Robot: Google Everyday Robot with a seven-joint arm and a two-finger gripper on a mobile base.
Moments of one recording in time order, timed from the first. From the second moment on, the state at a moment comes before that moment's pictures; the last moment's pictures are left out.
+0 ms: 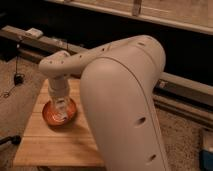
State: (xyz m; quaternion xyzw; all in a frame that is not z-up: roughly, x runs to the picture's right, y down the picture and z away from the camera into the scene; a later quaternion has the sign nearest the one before) arm -0.238 0.082 0.744 -0.35 0.12 0.53 0.77
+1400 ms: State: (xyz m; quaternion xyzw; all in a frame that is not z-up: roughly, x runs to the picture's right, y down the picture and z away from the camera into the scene) arm -0.271 0.129 0.791 -0.37 0.16 0.47 0.79
